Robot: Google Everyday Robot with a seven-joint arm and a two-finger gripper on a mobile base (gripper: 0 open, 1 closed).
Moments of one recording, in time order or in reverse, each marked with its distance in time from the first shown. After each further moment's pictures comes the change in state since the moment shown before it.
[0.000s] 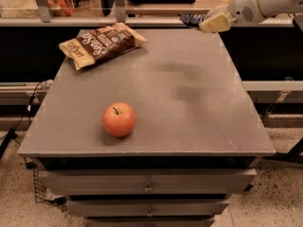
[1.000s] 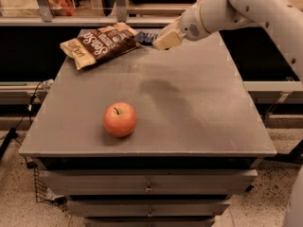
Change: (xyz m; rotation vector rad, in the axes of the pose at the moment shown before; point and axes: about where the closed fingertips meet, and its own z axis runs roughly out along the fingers) arm -0.033 0.063 0.111 -0.129 -0.041 -0.018
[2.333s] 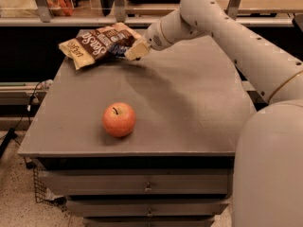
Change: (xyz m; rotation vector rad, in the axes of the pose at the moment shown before) arm -0.009 0.015 0.119 -0.078 0.025 0.076
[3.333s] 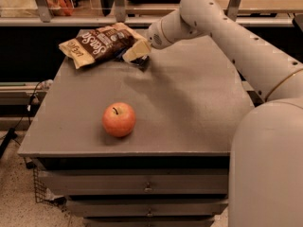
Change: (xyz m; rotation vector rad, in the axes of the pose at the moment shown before) arm 0.000 -0.014 0.004 0.030 -0.007 0.034
